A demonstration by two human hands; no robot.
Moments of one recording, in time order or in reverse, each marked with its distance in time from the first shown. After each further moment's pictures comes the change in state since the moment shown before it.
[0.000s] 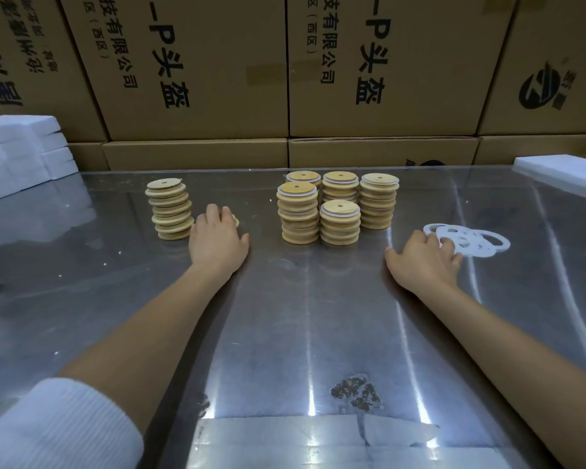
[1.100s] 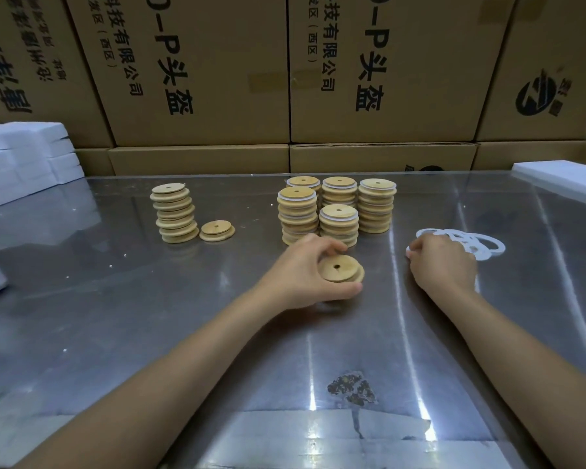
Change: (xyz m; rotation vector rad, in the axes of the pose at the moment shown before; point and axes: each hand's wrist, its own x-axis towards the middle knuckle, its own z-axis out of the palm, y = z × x) left_hand -0.067 0.079 -0.025 -0.705 -0.275 0.466; right_hand 0.007 0.024 -0.012 -0.049 0.157 -0.115
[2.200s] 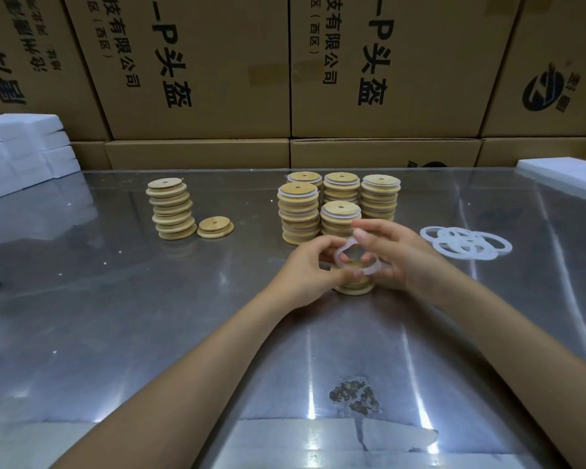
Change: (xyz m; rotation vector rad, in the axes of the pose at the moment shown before) left_hand 0.009 0.000 0.016 -0.490 0.016 -0.053; right_hand -0.024 -0.038 -0.024 1.294 -0.656 -0.100
